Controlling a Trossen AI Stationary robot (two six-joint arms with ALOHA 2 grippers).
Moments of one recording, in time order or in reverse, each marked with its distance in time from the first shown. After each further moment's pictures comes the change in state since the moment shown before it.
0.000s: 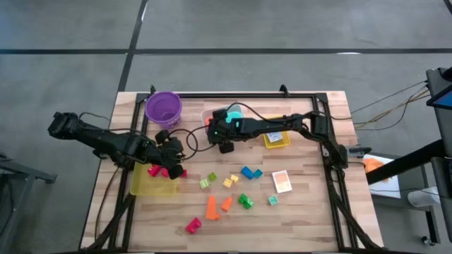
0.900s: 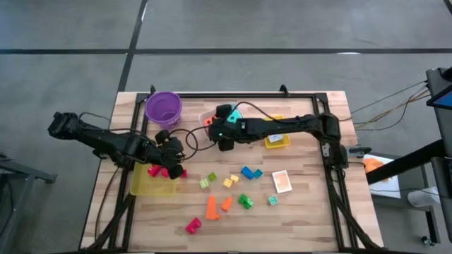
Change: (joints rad) left arm 0.000 0.000 0.000 0.000 0.000 -0.001; right arm 0.063 -0.138 -0.002 -0.031 0.165 0.050
